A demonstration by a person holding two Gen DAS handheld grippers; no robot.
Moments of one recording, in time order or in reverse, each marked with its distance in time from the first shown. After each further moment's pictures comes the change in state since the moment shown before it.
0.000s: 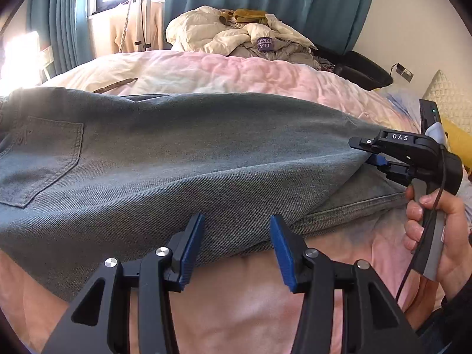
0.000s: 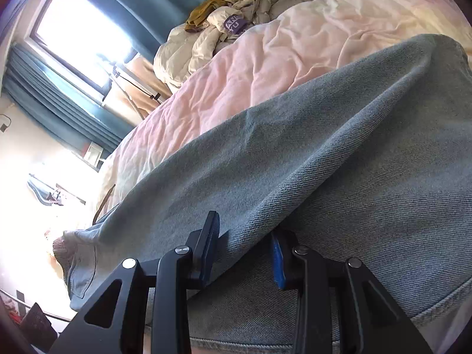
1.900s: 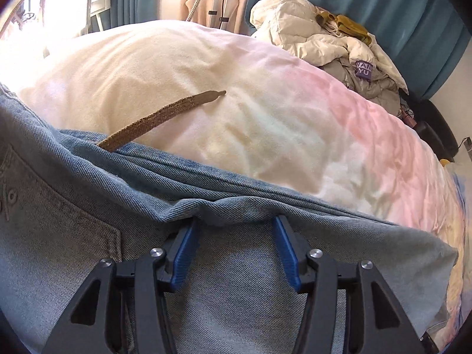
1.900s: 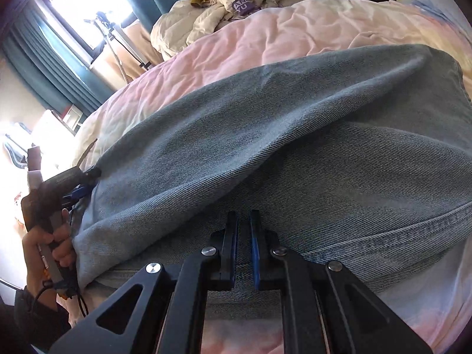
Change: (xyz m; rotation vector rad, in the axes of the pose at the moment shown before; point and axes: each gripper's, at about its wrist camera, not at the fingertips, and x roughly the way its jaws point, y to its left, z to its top) left arm 0.119 0.126 0.130 -0.305 0.071 0.174; right arm -0.003 0.034 -0.042 -0.146 0.082 -0.164
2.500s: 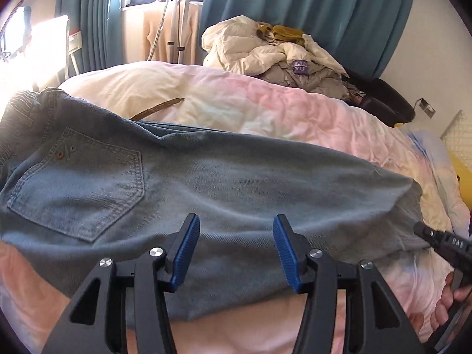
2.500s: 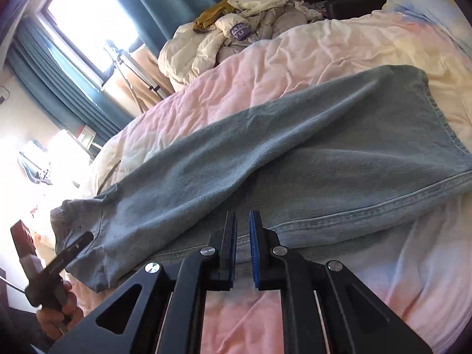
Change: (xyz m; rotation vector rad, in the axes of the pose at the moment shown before) left arm -0.148 -0.028 -0.110 0.199 -0.097 -0.128; right arm -0.102 -0.036 -0.006 0.070 -0.093 0.066
